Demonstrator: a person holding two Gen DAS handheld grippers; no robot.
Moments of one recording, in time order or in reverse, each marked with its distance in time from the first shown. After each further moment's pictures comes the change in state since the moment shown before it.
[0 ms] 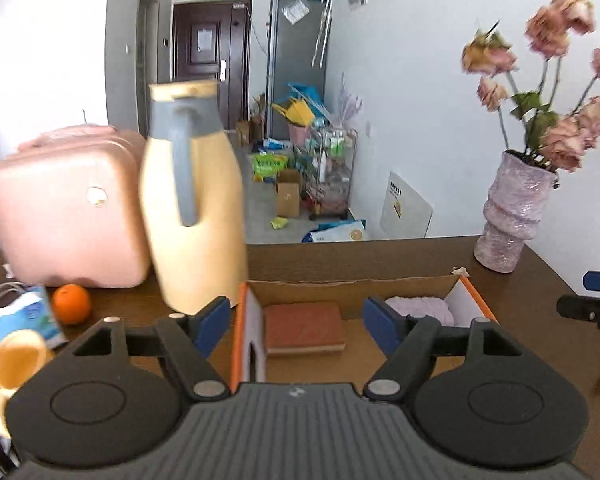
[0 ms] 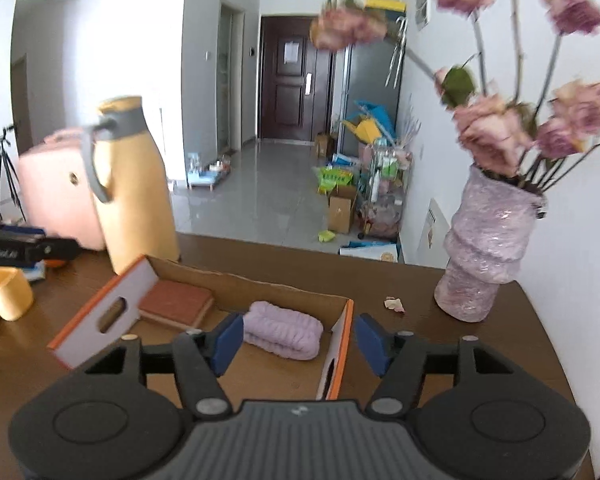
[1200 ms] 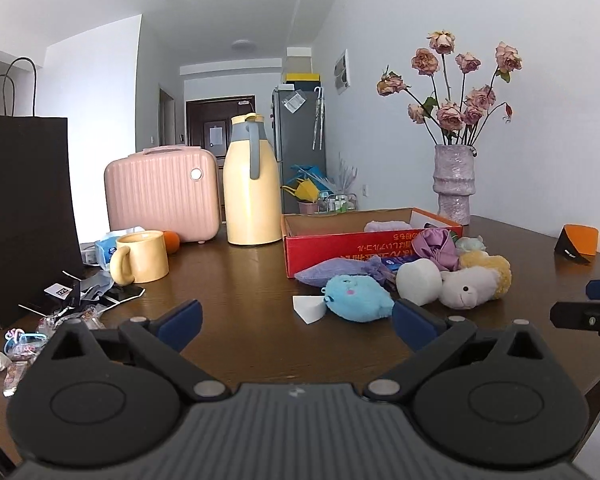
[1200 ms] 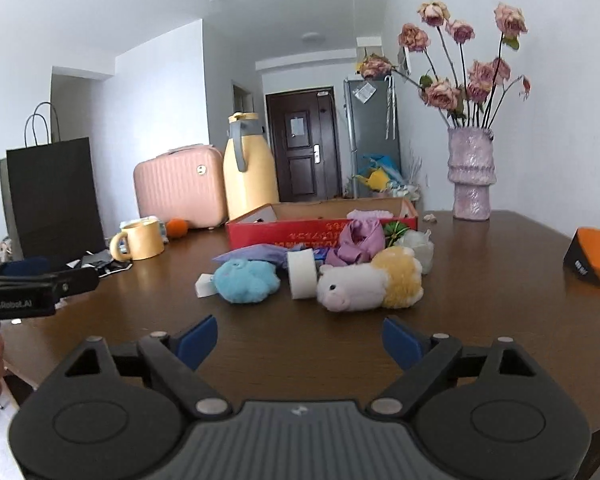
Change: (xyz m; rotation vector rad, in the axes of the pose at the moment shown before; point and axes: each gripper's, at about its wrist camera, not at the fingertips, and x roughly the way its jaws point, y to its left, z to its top) left arm -0.259 0.019 -0.323 0.086 -0.325 0.043; right arm -0.224 0.146 -0.320 0.111 -0.259 0.050
